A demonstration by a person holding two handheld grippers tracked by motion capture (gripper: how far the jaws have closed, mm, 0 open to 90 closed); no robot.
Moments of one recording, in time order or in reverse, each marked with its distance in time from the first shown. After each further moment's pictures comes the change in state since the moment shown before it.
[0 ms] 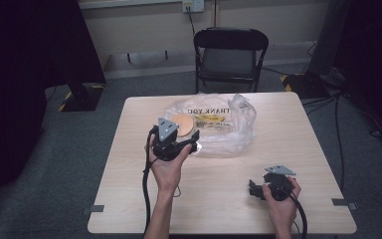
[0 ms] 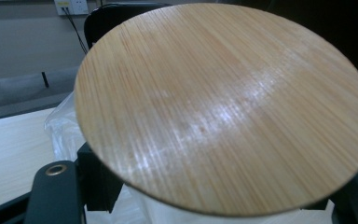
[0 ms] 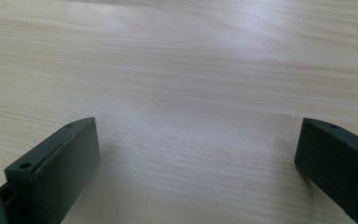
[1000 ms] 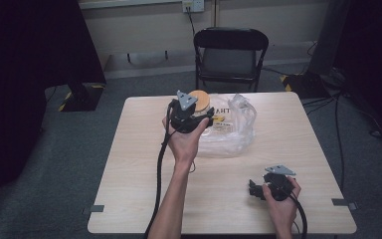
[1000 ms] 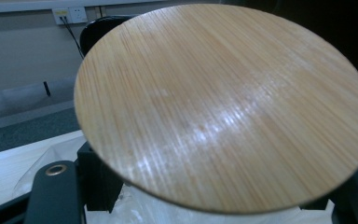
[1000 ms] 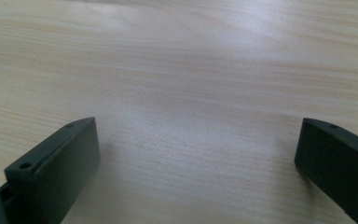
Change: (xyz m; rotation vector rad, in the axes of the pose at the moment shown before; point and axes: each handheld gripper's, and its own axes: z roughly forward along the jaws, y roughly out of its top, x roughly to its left) left arm -0.011 0.049 0.060 0.014 0.021 0.029; right arm 0.000 0.000 0.000 -0.001 0.000 -0.002
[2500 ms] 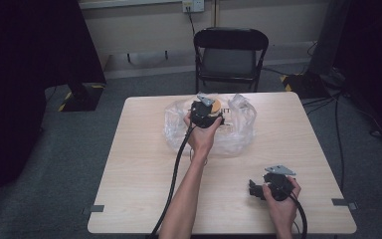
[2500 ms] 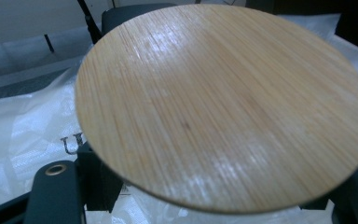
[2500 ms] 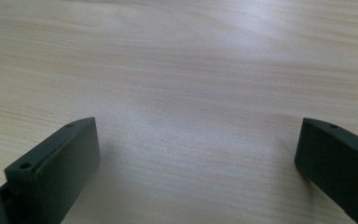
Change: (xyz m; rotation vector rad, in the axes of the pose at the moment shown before) left arm 0.001 -0.053 0.122 0.194 0.072 0.002; right arm 0.000 0.000 0.000 0.000 0.000 0.000
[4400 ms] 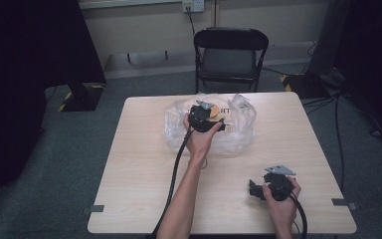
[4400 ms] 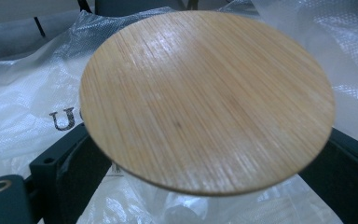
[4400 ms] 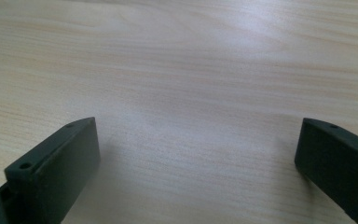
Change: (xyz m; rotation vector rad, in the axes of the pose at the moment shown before) left arm 0.003 -0.012 0.001 0.046 -0.027 -0.019; right arm 0.000 0.000 0.000 0.000 0.000 0.000
